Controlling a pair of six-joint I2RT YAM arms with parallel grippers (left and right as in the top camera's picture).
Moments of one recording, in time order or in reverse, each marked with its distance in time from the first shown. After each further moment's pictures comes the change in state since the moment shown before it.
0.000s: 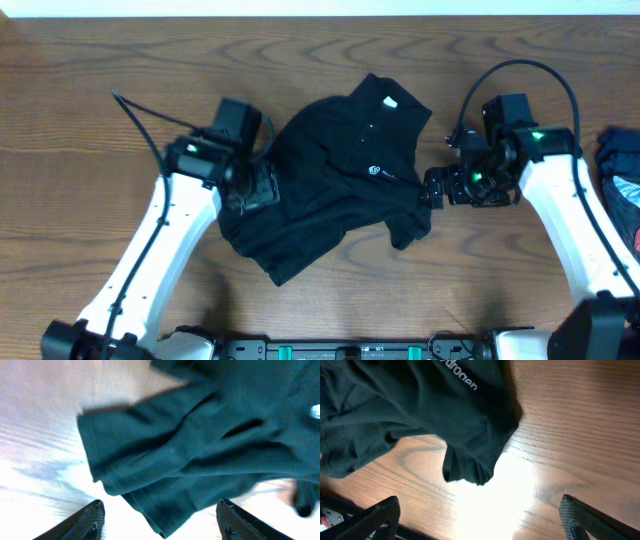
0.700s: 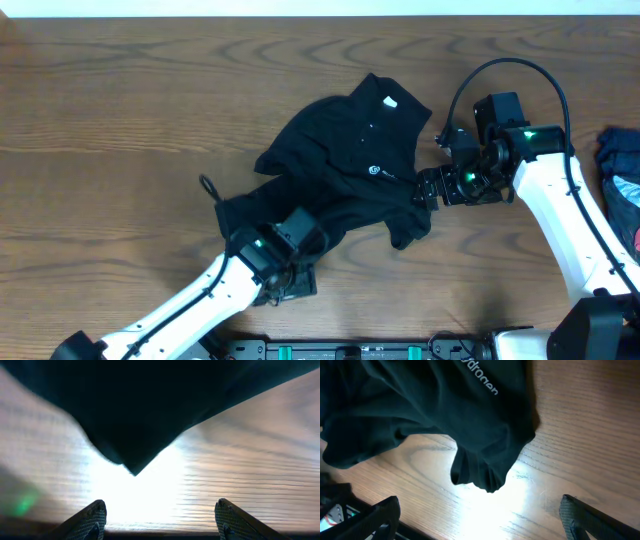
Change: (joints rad) left arm -0.457 -0.173 -0.498 0.193 0.090 -0.392; right arm 0.028 0.002 0.002 0.012 -0.034 -0.053
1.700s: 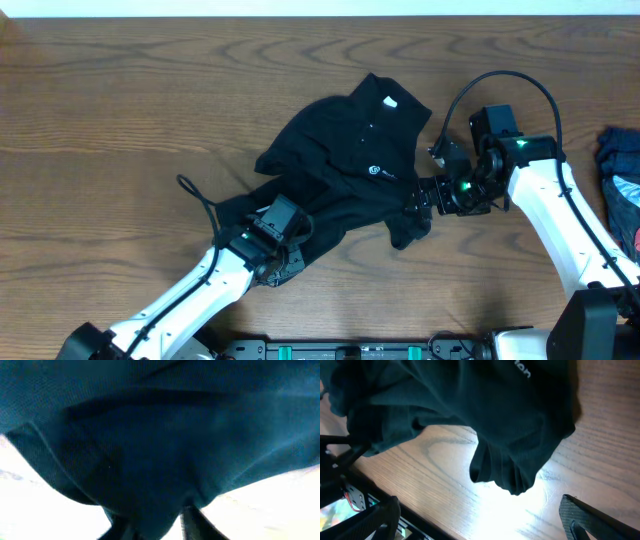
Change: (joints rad) left arm 0.145 0.040 -0.066 0.237 -0.043 -0.016; right arm 0.000 0.004 -0.088 0.052 -0.116 -0.002
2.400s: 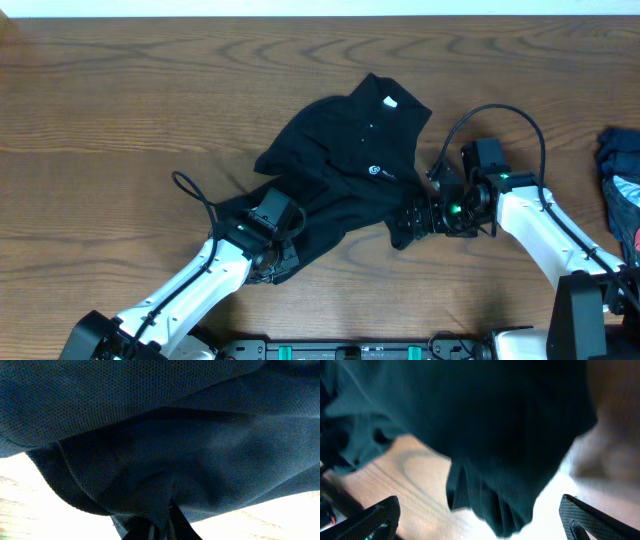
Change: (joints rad) left arm 0.073 0.040 0.000 0.002 0.018 0.047; right arm 0.000 0.001 -0.285 0.343 -0.037 0.131
